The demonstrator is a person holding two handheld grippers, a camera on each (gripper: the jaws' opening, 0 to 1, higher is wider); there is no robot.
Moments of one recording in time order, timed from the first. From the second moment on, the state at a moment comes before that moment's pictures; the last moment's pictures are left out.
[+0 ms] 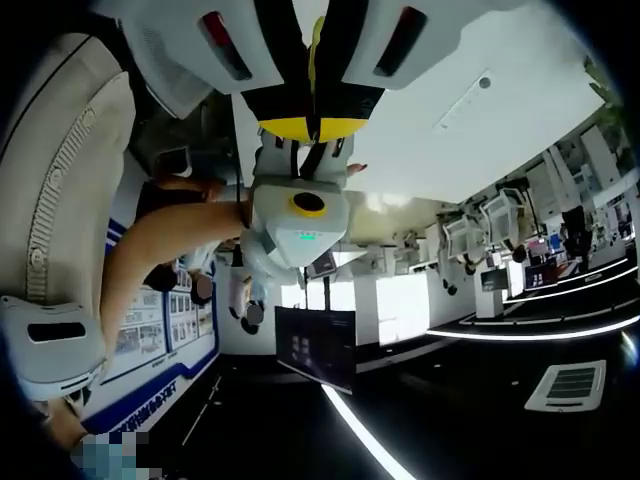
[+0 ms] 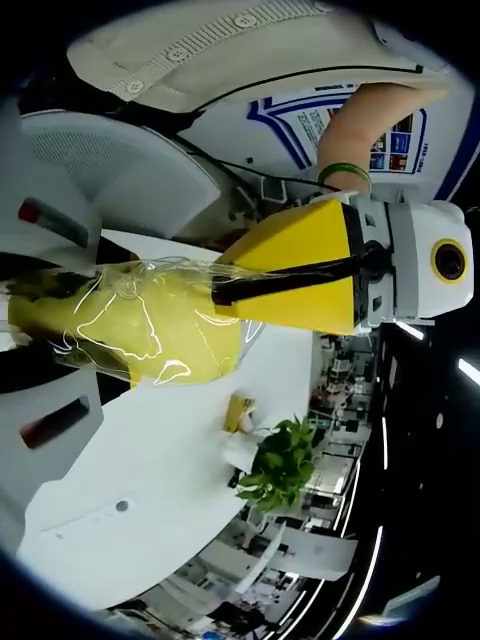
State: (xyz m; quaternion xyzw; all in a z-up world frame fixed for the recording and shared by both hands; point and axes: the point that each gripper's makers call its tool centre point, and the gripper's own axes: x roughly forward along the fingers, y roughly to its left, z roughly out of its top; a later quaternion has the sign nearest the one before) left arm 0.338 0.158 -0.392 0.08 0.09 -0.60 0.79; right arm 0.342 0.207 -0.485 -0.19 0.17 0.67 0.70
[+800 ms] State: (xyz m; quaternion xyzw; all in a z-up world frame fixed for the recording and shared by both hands) left arm 0.335 0.152 -0.395 0.08 0.08 -0.61 0.79; right arm 0.338 0.204 -0.489 -0.19 0.18 0.66 0.70
